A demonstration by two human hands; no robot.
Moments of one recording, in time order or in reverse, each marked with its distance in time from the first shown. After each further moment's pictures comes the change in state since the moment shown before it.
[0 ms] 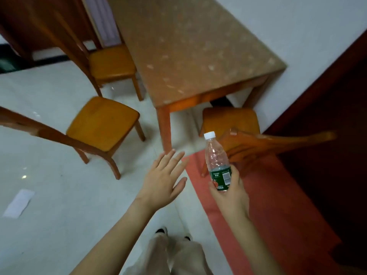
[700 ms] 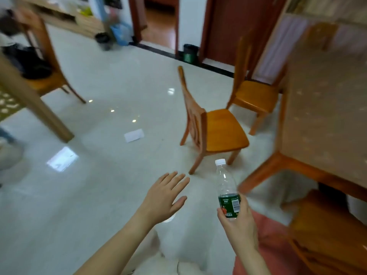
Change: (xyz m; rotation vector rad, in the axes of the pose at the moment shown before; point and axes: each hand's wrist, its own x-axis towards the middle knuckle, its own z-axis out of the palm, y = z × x) left_hand -0.270 -0.047 -0.054 0.083 0.142 -0.809; right_hand -0.092 -0.143 0.100 -0.022 -0.561 -0.521
